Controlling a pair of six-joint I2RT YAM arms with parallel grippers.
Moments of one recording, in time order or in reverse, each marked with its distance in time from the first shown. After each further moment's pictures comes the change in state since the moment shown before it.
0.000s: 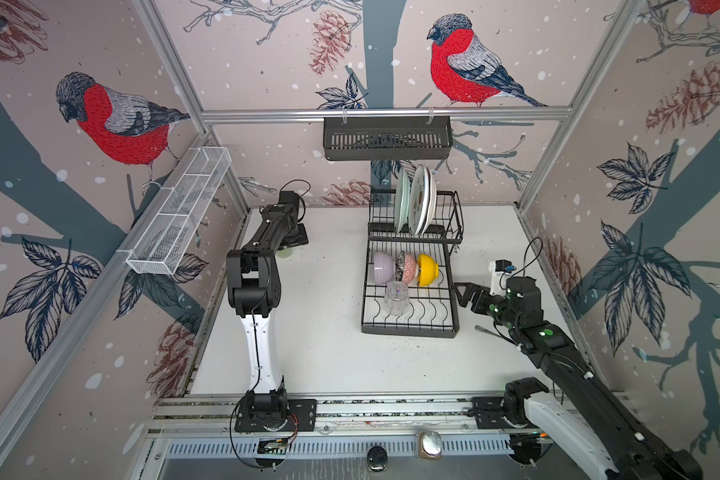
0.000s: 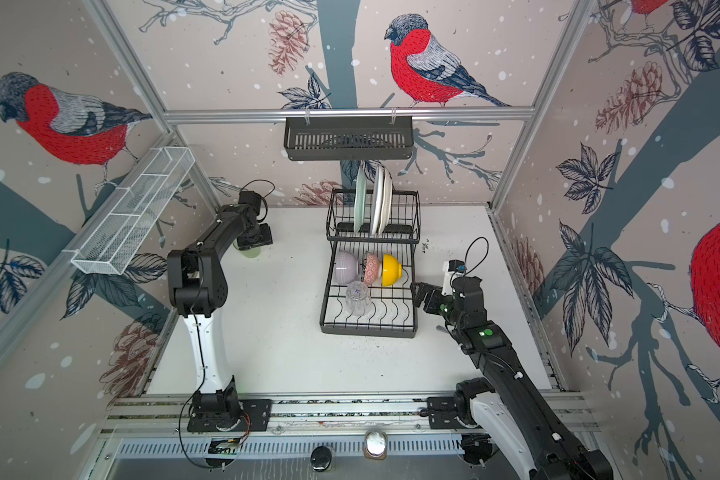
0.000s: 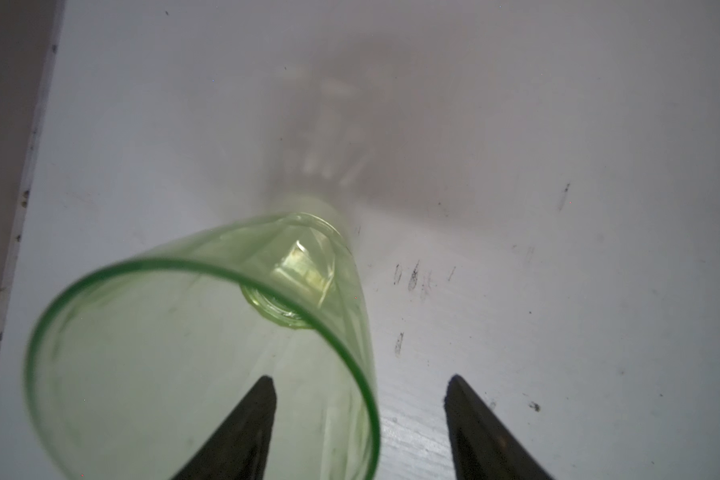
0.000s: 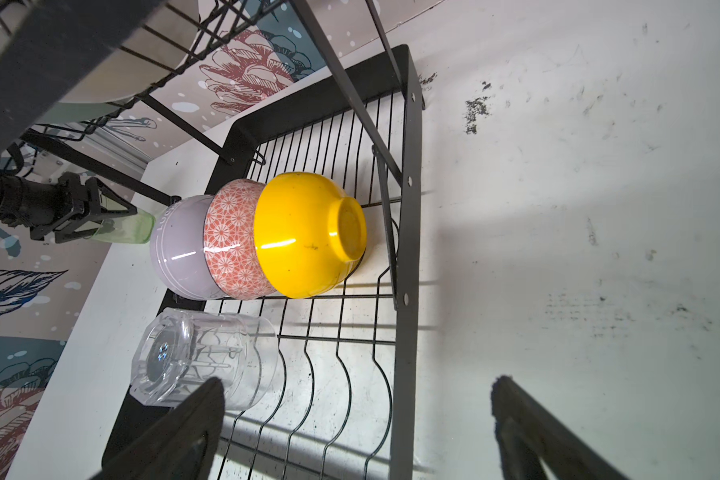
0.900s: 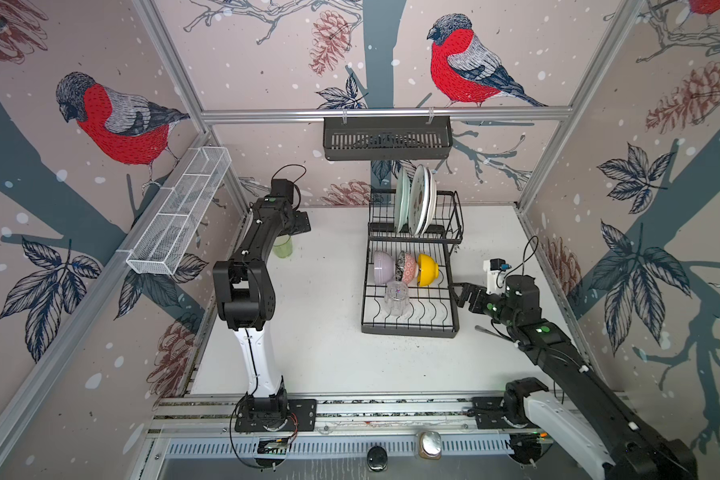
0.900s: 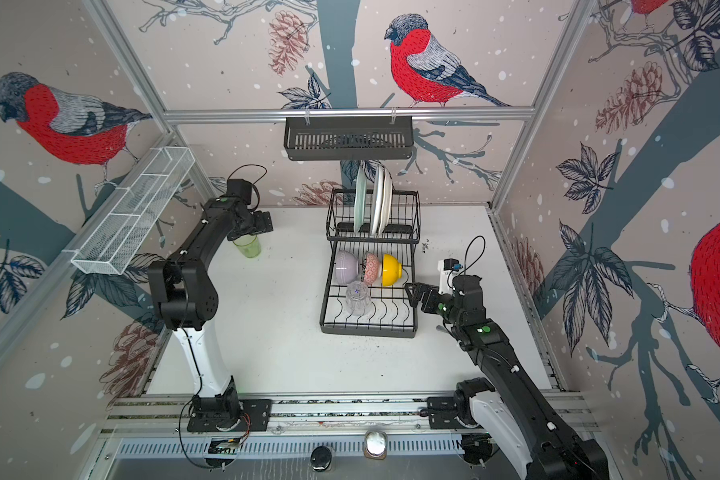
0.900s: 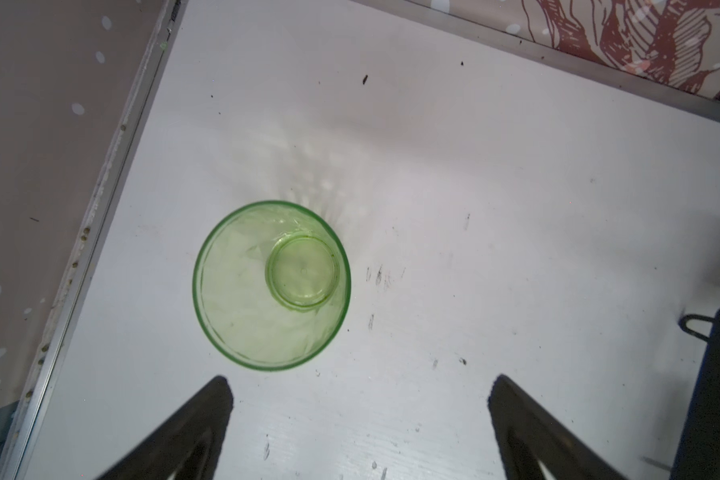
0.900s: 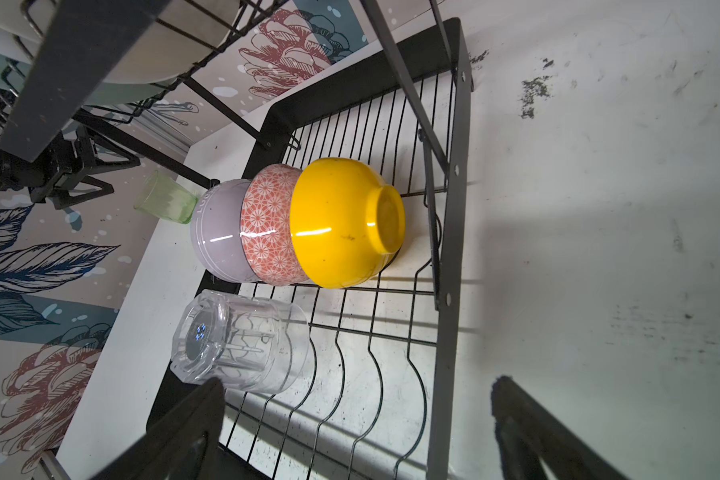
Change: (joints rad) left arm -0.016 -0.202 -0.097 0.035 0.048 0.012; right arm -0.016 0.045 -0.013 0.070 -0.138 -0.003
